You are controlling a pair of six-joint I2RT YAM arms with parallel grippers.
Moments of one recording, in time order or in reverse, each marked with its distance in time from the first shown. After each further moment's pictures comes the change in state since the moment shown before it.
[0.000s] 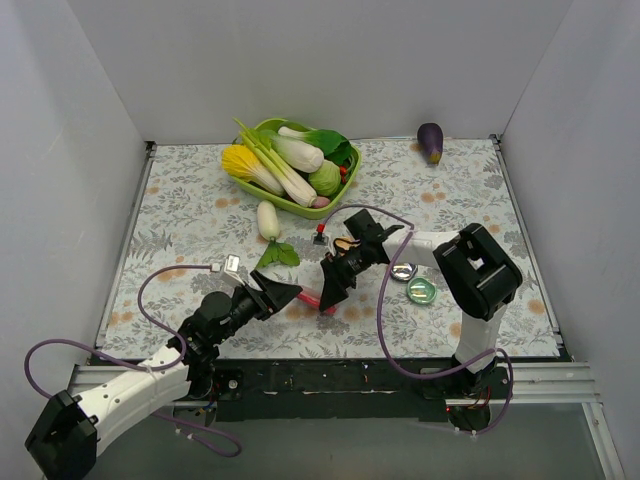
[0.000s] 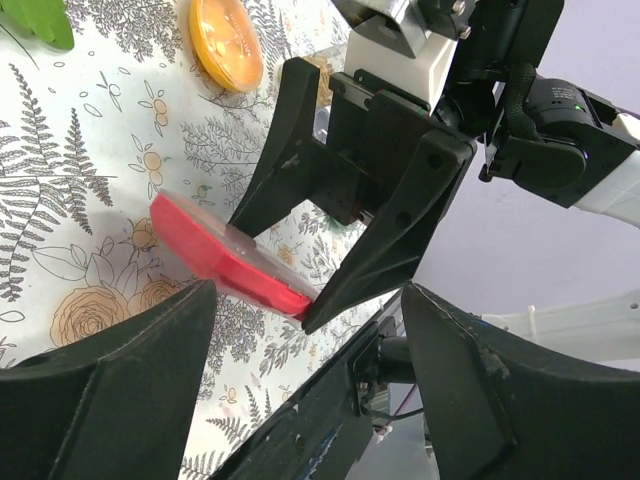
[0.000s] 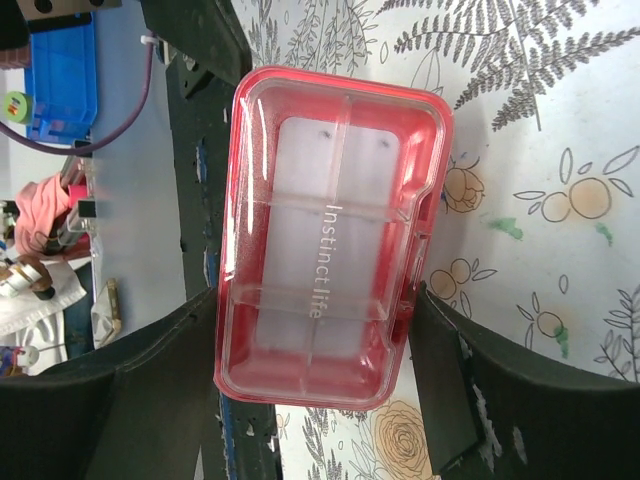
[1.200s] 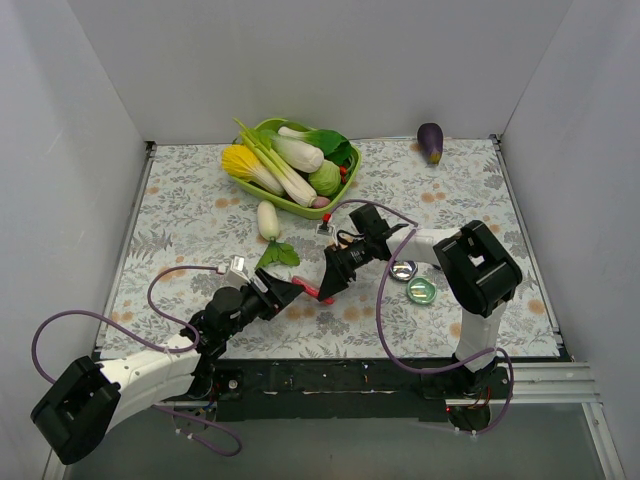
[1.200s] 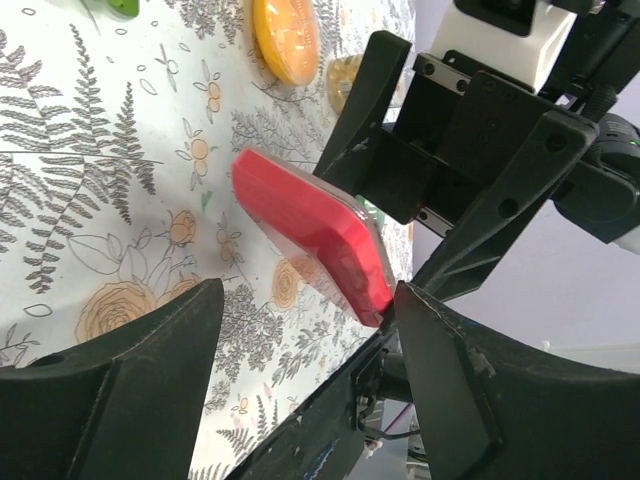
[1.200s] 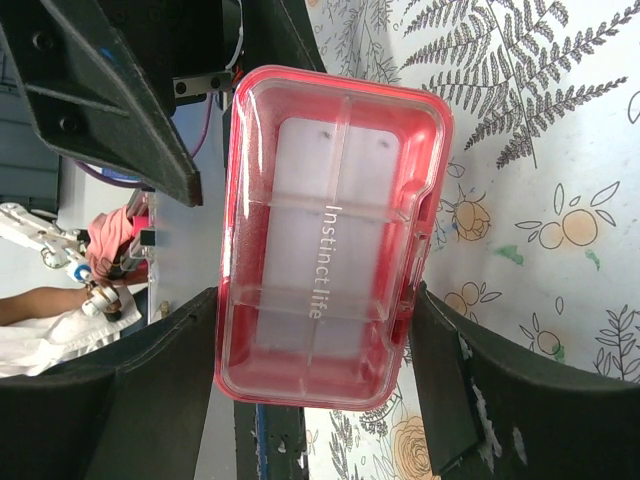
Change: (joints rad) left arm 0.000 0.260 -0.002 0.156 -0.020 -0.095; right arm -0.052 0.018 -0.010 0.155 -0.121 0.172
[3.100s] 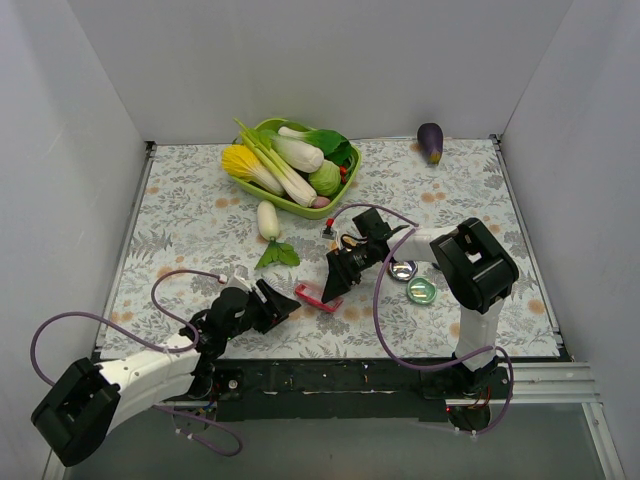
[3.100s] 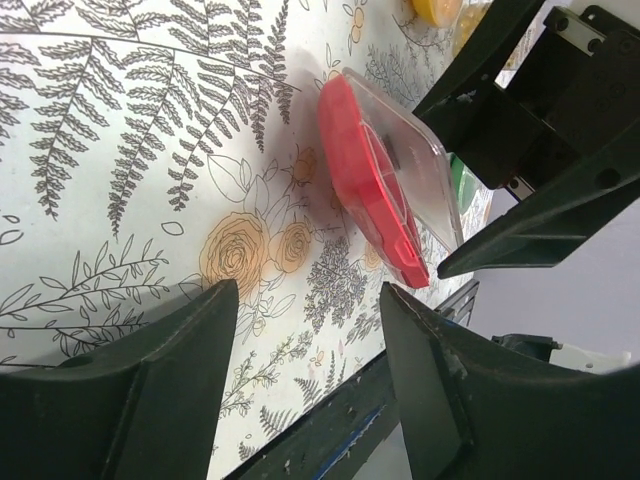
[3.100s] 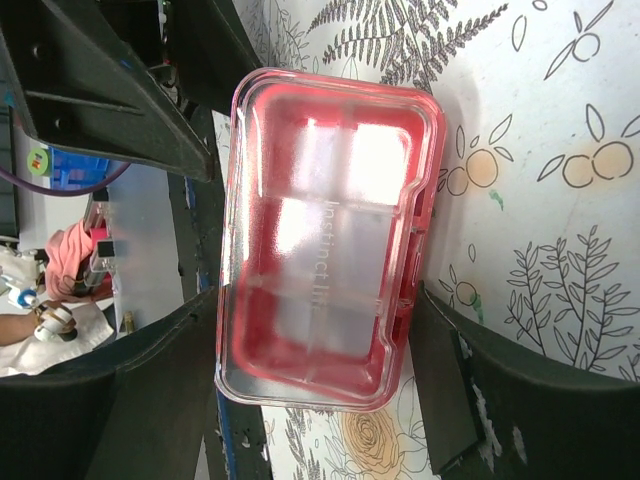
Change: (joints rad) left arm 0.019 0.014 0.010 -0.228 0.054 -0.029; right arm -0.024 0.031 -0.018 -0.040 0.106 -0.055
